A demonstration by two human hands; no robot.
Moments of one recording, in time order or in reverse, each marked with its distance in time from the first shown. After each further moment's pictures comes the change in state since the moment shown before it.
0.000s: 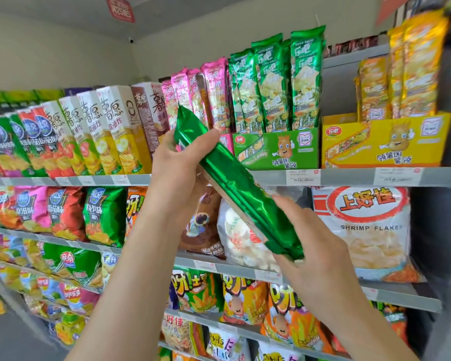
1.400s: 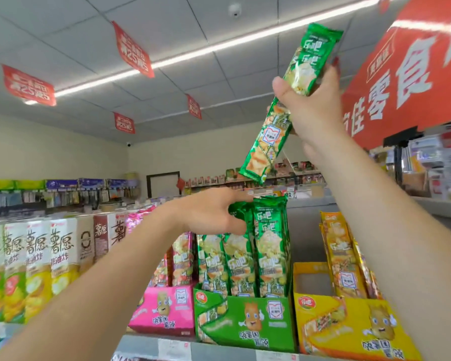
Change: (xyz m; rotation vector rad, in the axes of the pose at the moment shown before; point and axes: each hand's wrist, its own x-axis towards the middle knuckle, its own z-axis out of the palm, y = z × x) left_hand 0.168 0.073 0.110 1.438 -0.730 0.267; right_hand 0.363 0.021 -0.156 0.737 0.619 -0.055
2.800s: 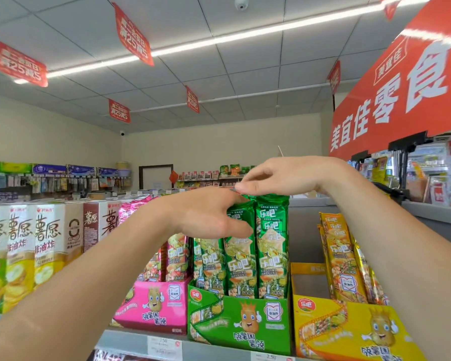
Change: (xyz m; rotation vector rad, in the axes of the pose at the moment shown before) left_hand -0.003 -0.013 0.007 0.026 -0.014 0.032; right_hand -0.033 0.020 -0.006 -1.065 -1.287 0.230
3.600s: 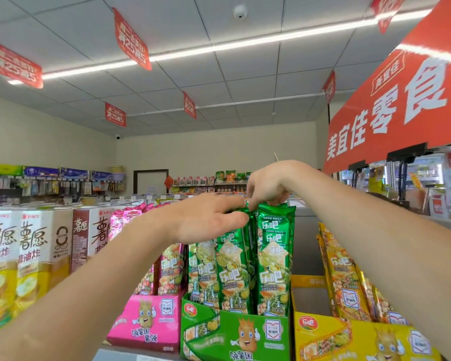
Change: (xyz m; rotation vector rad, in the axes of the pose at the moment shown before) left_hand 0.015 -0.015 0.007 -0.051 0.083 -0.006; right_hand 0.072 0.014 0.001 -0.269 -0.136 0.317
